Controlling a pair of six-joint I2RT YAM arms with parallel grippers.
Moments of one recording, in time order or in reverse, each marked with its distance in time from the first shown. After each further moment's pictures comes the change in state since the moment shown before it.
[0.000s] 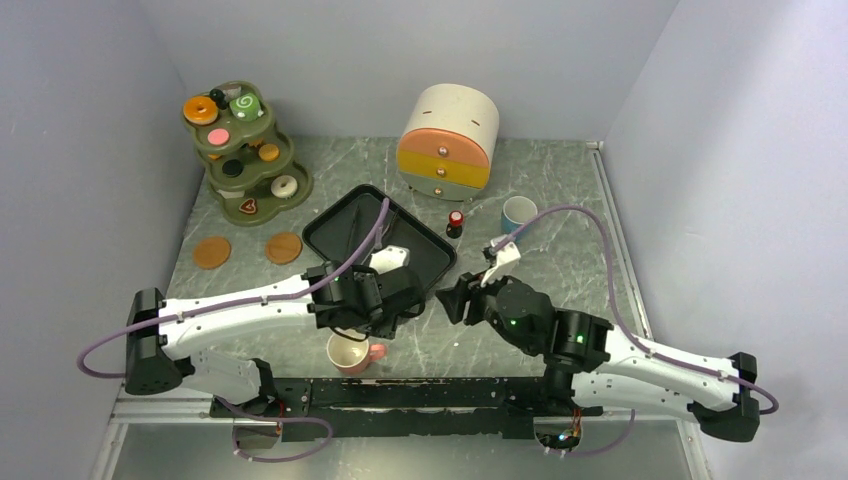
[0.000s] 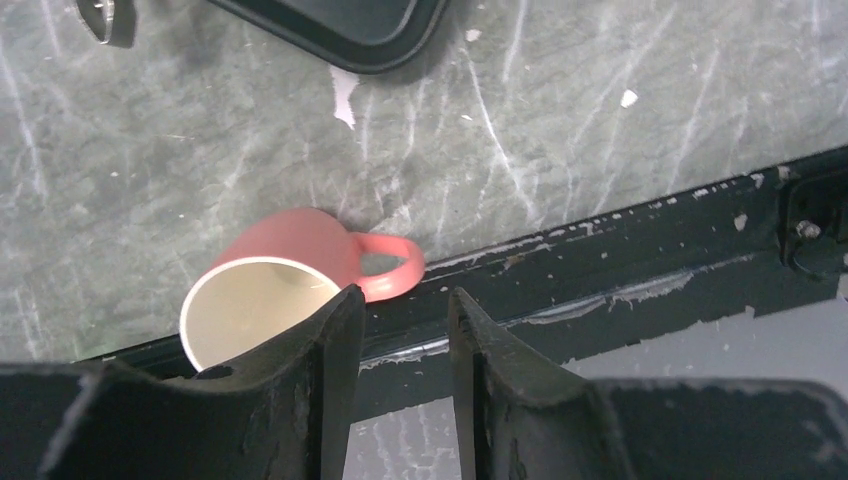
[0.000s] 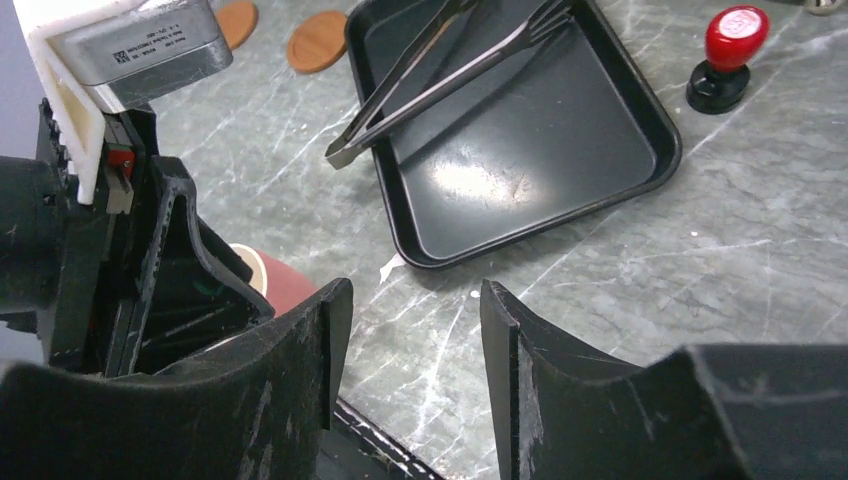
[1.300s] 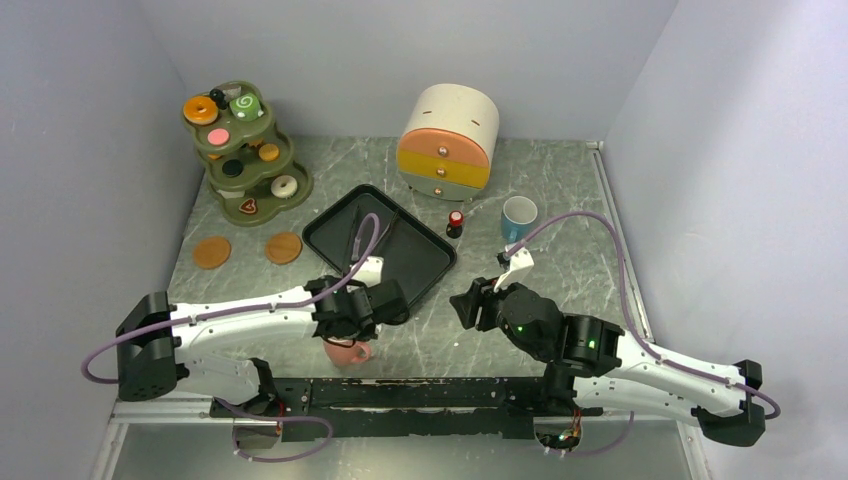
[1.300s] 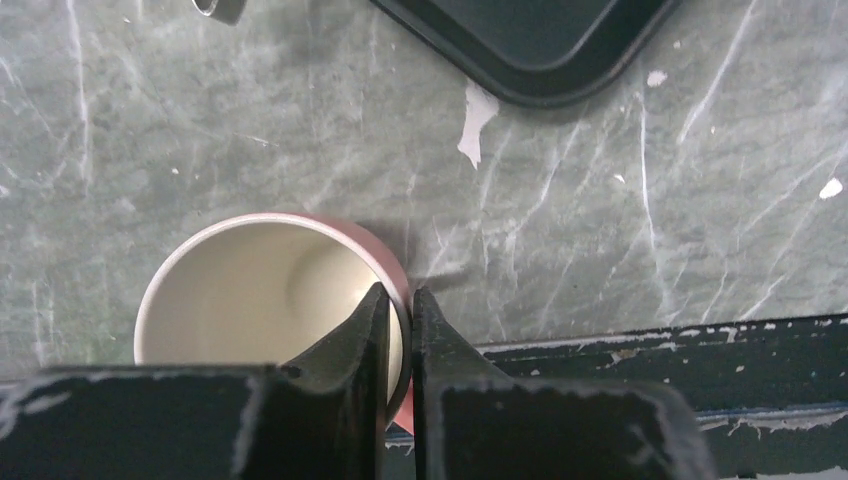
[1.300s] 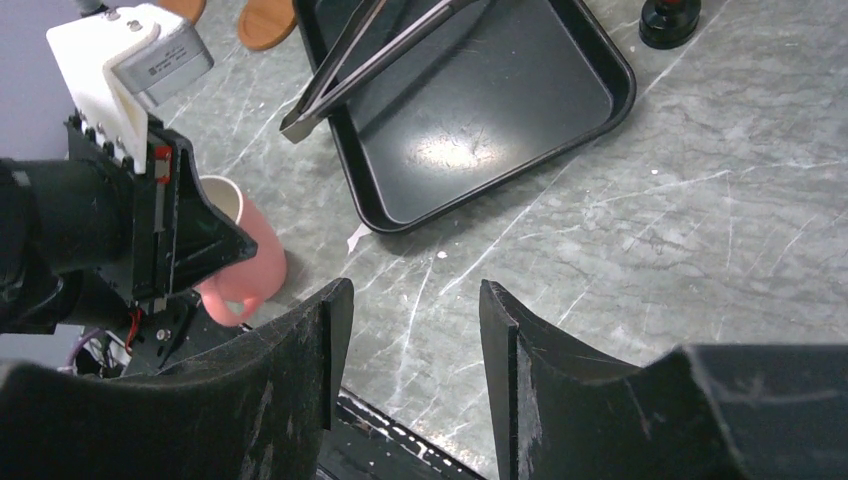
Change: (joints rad) left arm 0.051 -0.042 -0.289 0.126 -0.106 -0.102; right arm 0.000 -0.106 -0.031 -0.163 0.051 0.107
